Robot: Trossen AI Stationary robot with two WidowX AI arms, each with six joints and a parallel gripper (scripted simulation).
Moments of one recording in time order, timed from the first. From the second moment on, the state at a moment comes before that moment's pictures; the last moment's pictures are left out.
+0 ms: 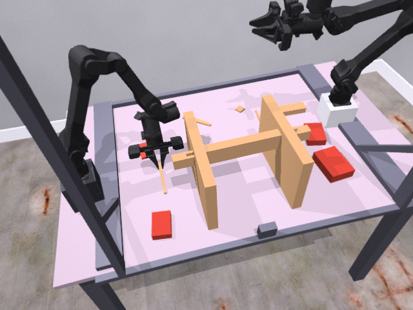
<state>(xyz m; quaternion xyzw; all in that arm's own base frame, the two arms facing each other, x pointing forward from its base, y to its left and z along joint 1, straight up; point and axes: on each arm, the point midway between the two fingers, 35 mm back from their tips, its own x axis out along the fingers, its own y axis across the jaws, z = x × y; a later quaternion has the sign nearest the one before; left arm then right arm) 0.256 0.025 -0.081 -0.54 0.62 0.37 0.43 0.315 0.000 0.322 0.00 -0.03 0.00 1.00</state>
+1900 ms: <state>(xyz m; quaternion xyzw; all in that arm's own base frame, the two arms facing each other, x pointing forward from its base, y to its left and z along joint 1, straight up) 0.222 0.024 -0.004 -0.54 0.62 0.37 0.43 0.315 0.000 0.322 0.00 -0.03 0.00 1.00</state>
